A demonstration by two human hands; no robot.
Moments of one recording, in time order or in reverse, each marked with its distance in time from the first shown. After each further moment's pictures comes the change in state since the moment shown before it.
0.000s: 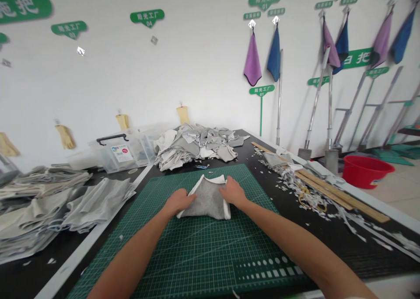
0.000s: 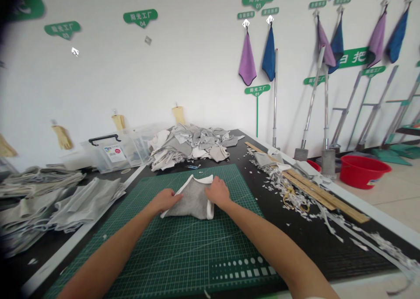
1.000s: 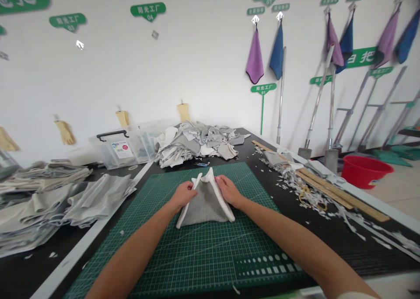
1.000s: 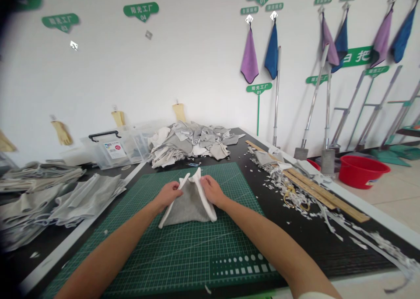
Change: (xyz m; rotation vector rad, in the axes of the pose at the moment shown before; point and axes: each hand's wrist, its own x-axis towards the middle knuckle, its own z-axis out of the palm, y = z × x) left_hand -0.003 0.011 0.004 -0.406 0.116 0.161; right_hand -0.009 -0.012 0.006 0.669 -0.035 -0.329
